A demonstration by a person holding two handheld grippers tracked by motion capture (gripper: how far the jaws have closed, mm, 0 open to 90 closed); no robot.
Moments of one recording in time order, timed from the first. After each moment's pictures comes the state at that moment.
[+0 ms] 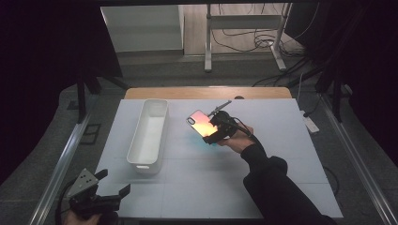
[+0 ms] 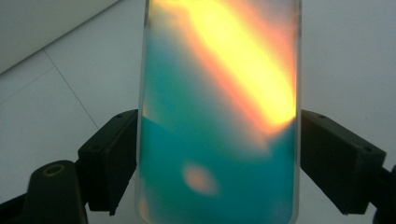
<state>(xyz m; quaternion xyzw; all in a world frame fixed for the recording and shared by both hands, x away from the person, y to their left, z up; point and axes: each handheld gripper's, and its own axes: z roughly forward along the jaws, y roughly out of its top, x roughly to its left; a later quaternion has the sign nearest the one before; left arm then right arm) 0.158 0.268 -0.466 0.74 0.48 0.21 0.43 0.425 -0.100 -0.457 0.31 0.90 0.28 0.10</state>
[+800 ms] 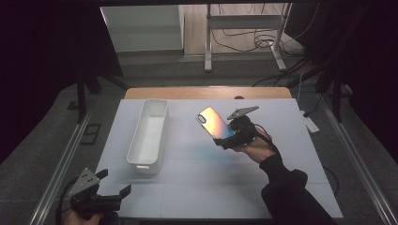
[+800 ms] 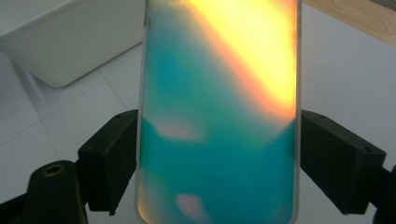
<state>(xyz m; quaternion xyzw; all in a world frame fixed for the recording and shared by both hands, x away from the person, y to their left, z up) 0.160 0.267 -0.466 0.74 0.48 0.20 0.42 0.384 -0.153 -0.429 0.30 0.87 0.38 0.10</state>
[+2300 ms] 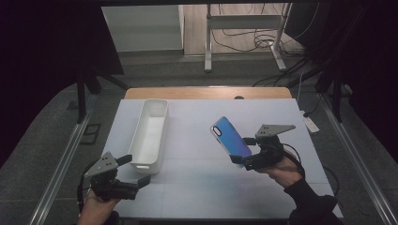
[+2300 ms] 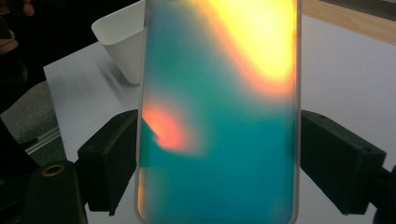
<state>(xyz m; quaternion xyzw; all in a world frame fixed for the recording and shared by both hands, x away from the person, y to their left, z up) 0.200 0.230 -0.440 0.77 0.39 0.14 0.49 0.312 -0.210 -0.406 0.28 0.84 0.46 0.06</state>
